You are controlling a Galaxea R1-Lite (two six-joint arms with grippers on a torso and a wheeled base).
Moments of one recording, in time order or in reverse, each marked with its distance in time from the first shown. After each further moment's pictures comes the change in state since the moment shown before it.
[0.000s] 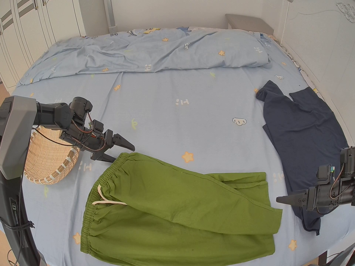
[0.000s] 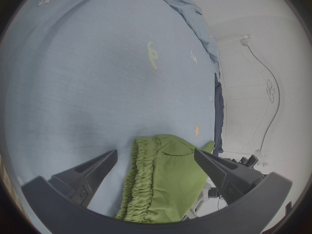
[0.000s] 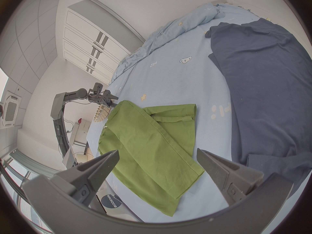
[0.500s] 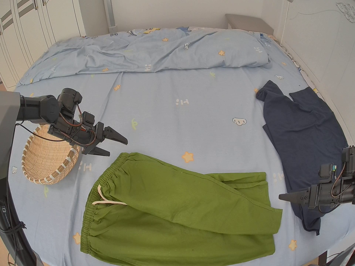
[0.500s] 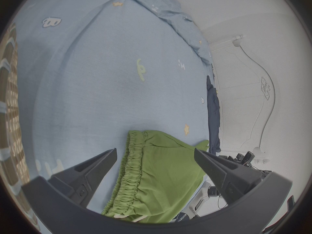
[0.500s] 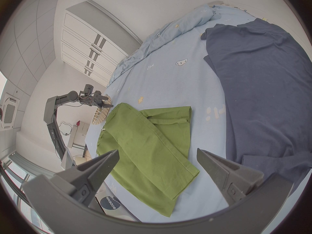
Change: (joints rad) left arm 0.023 -0.132 0.076 -0.001 -0.001 0.018; right arm -0.035 -0.001 -0.003 0.003 0.006 -0.002
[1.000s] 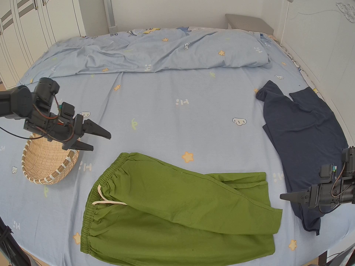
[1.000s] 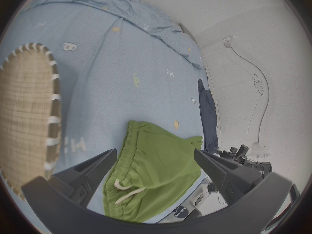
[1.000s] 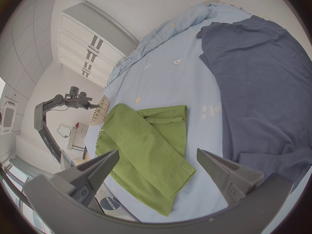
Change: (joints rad) left arm 0.052 -0.234 0.133 0.052 0.006 0.055; right arm -0.027 0.013 0.004 0.001 0.009 0.001
